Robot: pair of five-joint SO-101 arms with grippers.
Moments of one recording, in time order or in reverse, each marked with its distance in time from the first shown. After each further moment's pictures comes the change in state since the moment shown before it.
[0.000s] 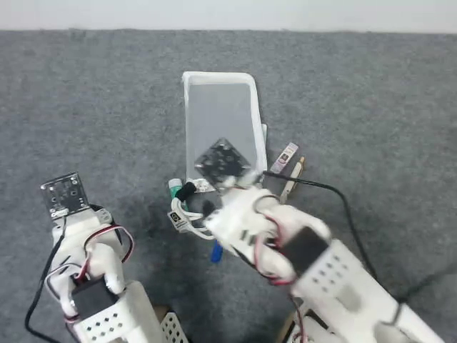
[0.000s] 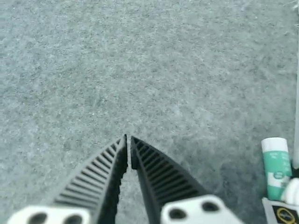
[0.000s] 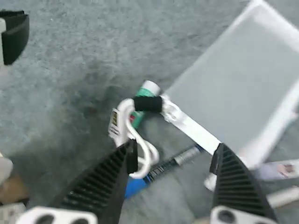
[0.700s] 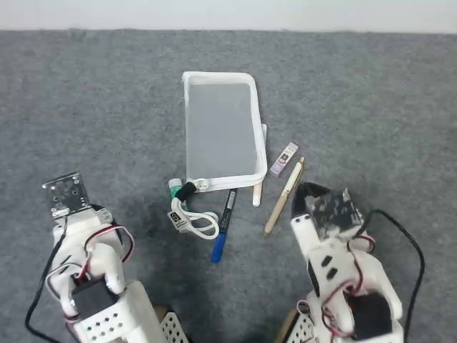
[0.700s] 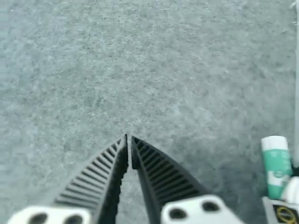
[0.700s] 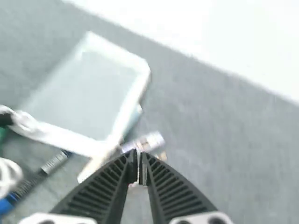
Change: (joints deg) left arm 0.2 0.0 0.0 0.0 0.0; right arm 31.7 -56.6 22.0 12.7 15.2
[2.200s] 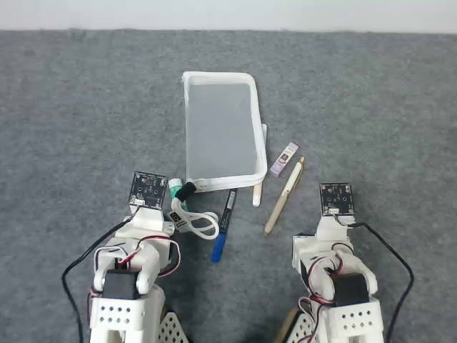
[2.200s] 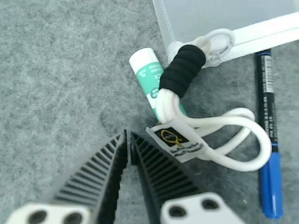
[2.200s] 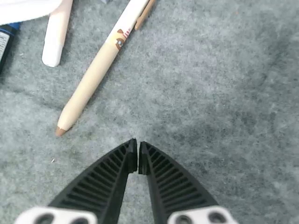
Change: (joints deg) left arm 30.7 0.0 12.2 0.5 0.0; right arm 6.7 1.0 25.3 10.2 -23.0
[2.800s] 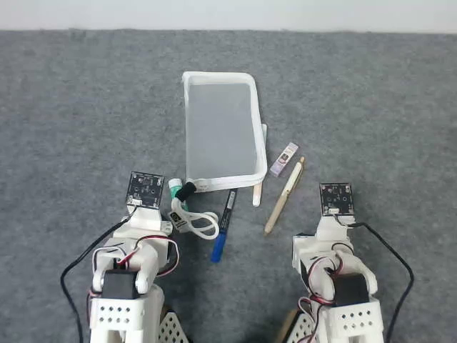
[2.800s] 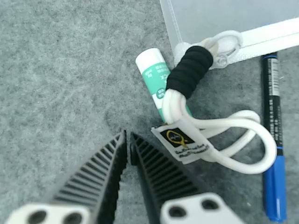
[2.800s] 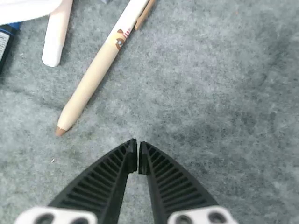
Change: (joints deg) left arm -1.3 0.0 0.0 -0.1 0.0; right arm 0.0 0.0 0.0 0.0 0.0
